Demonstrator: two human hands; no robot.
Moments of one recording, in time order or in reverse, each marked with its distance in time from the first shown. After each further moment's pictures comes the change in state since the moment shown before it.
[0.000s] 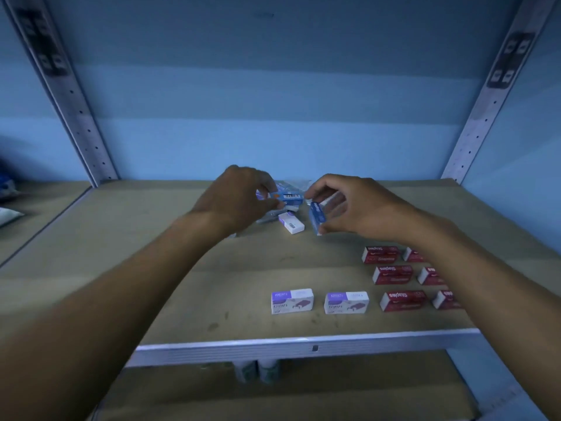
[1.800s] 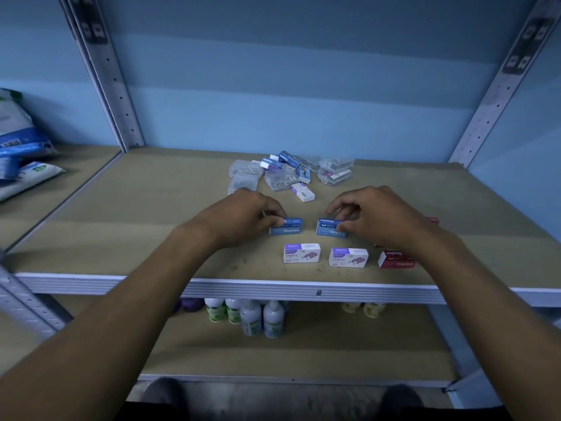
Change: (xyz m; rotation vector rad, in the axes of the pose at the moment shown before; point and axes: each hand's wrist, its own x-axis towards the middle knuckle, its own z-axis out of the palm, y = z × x) left_hand -0.082 -0.006 0.008 -0.085 -0.323 0.056; right_hand -0.058 -0.006 0.023 -0.228 -0.033 0.085
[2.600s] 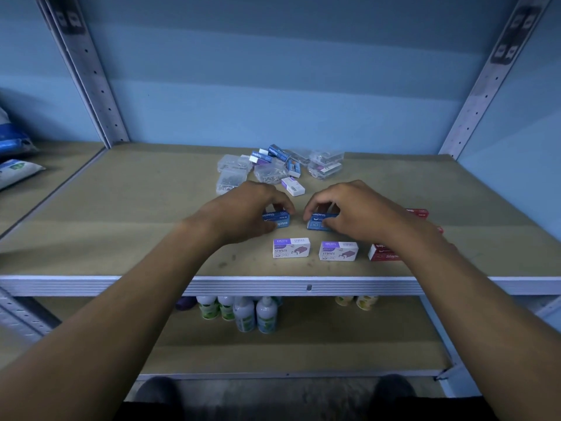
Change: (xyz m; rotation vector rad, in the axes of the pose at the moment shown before) left_hand 0.007 0.024 0.002 0.082 -0.004 0.086; right_hand 0.006 -0.008 0.006 -0.070 -0.078 -0.140
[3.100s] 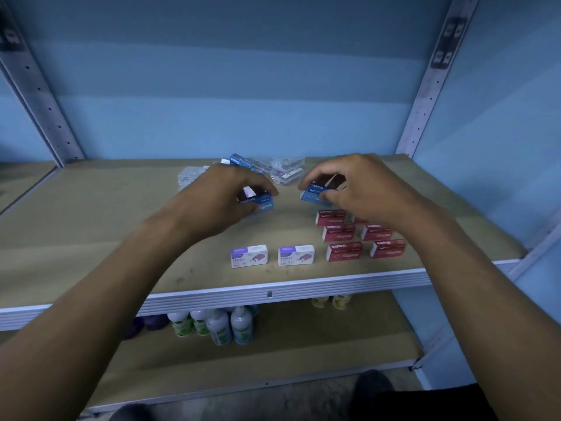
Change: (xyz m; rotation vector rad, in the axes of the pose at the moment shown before) left_hand 0.020 0.042 -0.022 -0.007 0.176 0.071; right_hand -0.046 0.017 -0.061 0.078 0.251 0.036
